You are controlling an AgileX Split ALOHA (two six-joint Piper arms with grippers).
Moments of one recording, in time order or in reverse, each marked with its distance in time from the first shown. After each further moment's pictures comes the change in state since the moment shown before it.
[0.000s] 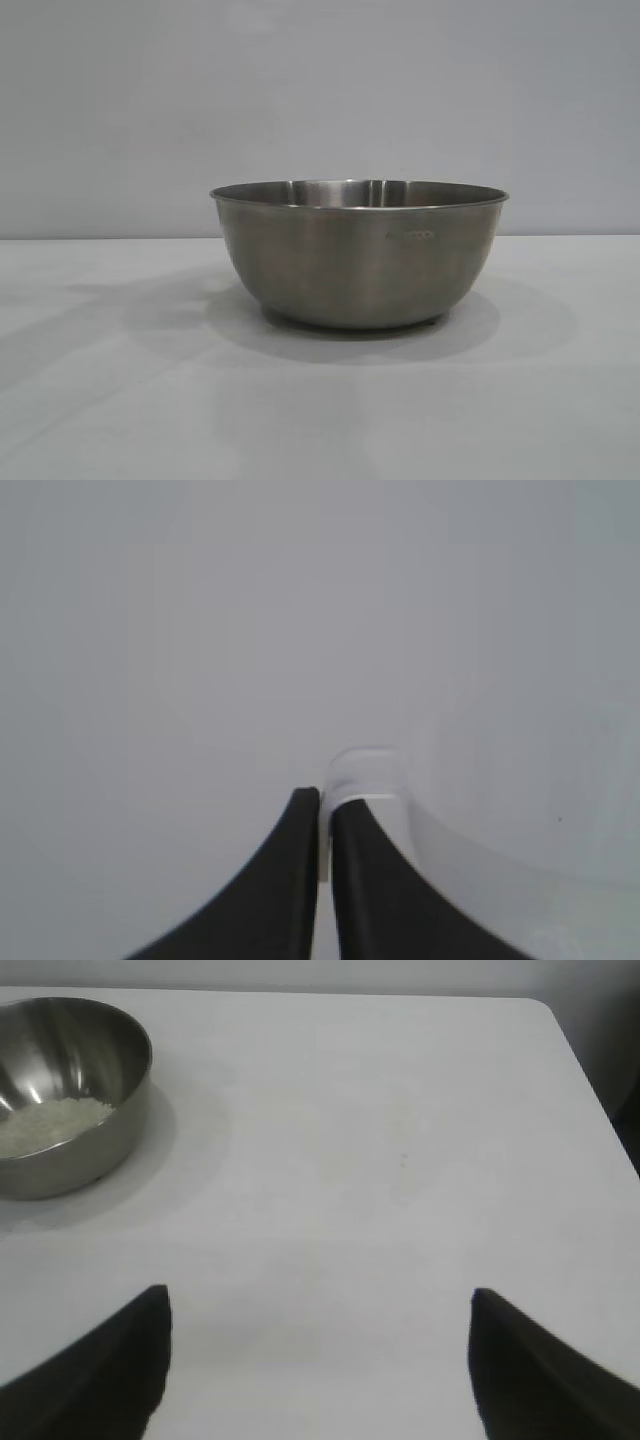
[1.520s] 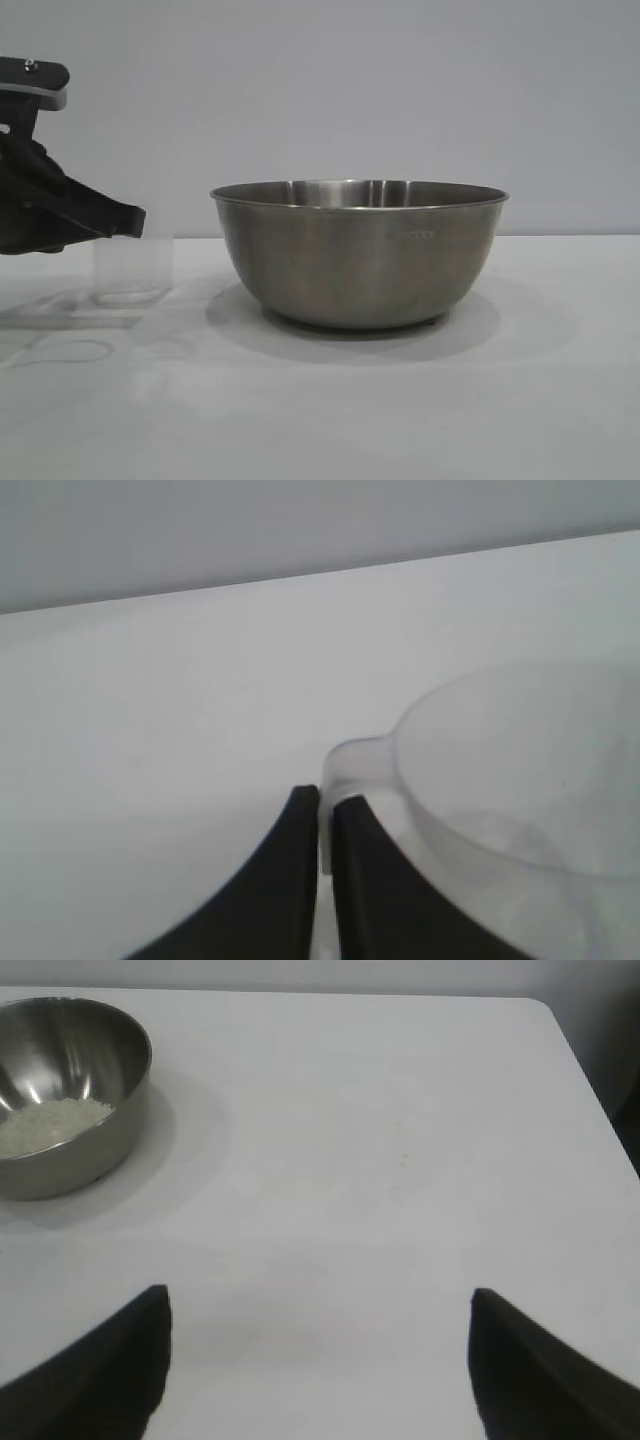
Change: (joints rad) left arm 0.002 0.318 0.266 -0.026 -0.062 -0.455; right arm 0.000 0.000 0.000 0.000 0.000 0.000
